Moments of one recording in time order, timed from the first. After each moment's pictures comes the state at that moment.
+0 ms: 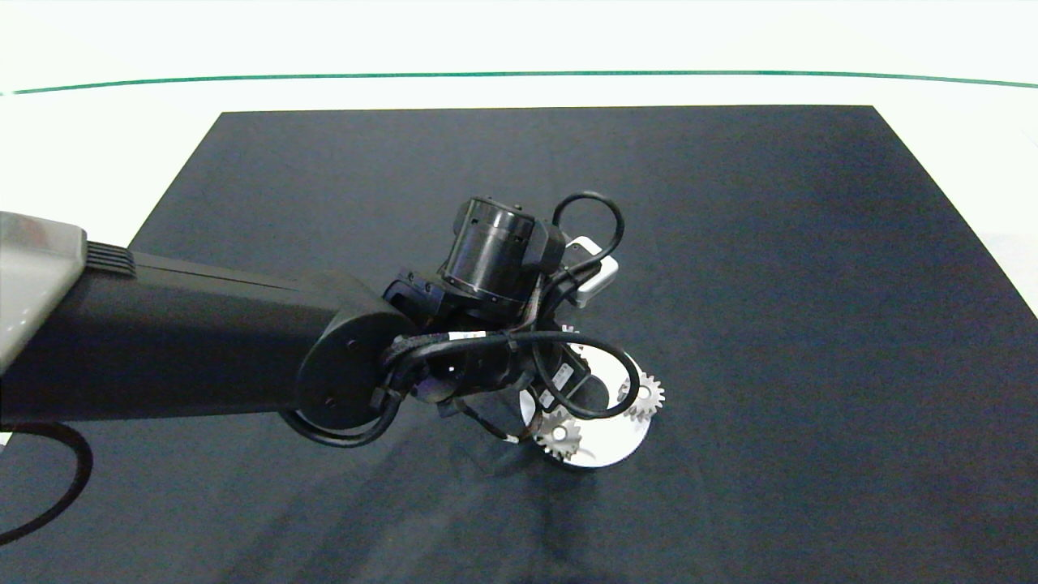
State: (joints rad) left arm -0.80 1.91 -1.36 -0.03 0.16 0.33; right arm 0.44 0.07 -0.62 0.40 -0.64 -0.51
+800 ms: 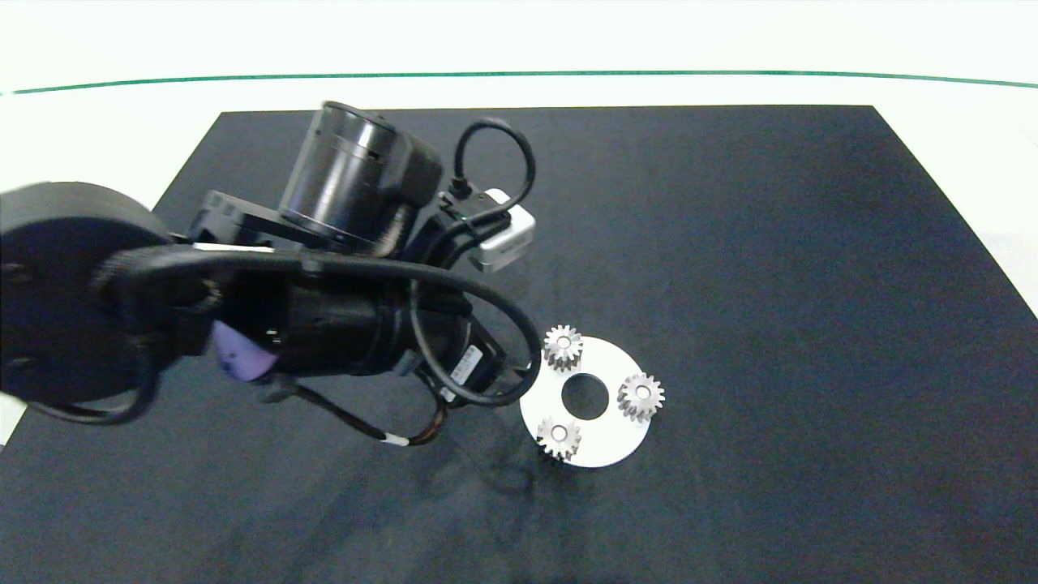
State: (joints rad) left arm -0.75 1.66 -1.32 0.25 0.16 0.33; right arm 0.45 0.08 -0.62 0.40 -0.64 -0.51
